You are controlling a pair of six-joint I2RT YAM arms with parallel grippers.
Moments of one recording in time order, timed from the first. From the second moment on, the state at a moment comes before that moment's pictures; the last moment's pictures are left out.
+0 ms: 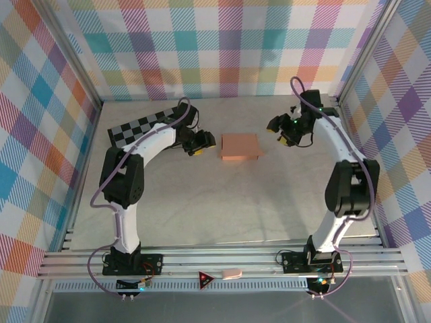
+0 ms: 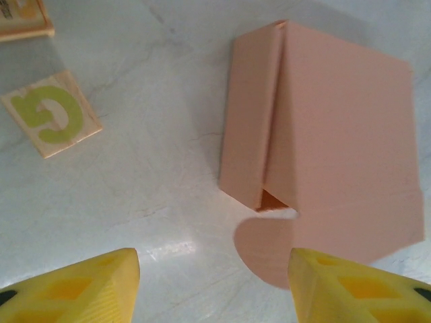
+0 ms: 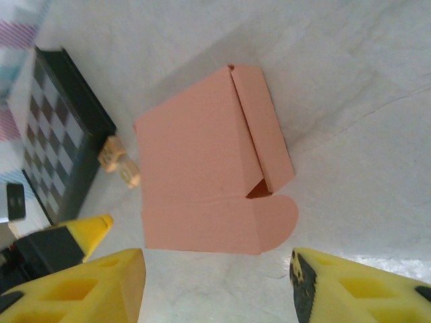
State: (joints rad) left arm -0.39 2.02 1.61 -0.68 0.39 -0.65; right arm 0.07 1.80 1.55 -0.86 -0.53 0.59
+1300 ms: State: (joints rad) left arm -0.42 2.31 1.88 -0.61 0.50 -0.67; right arm 0.14 2.20 1.75 -0.89 -0.66 0.48
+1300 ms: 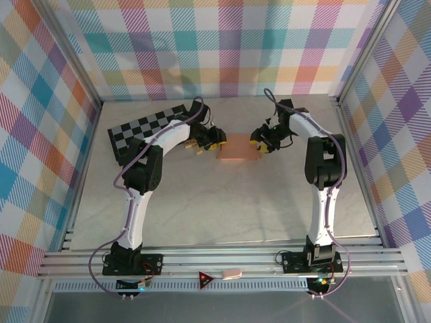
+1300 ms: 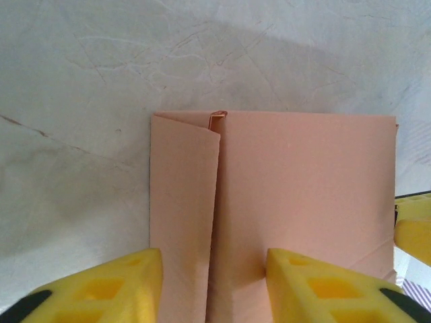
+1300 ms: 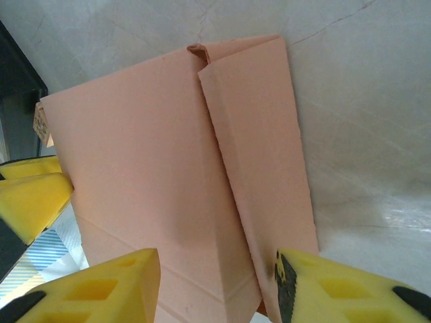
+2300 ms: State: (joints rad) left arm -0.44 2.23 1.73 -0.55 0.48 -0.64; right arm 0.13 2.14 1.61 -0.86 -0.65 0.40
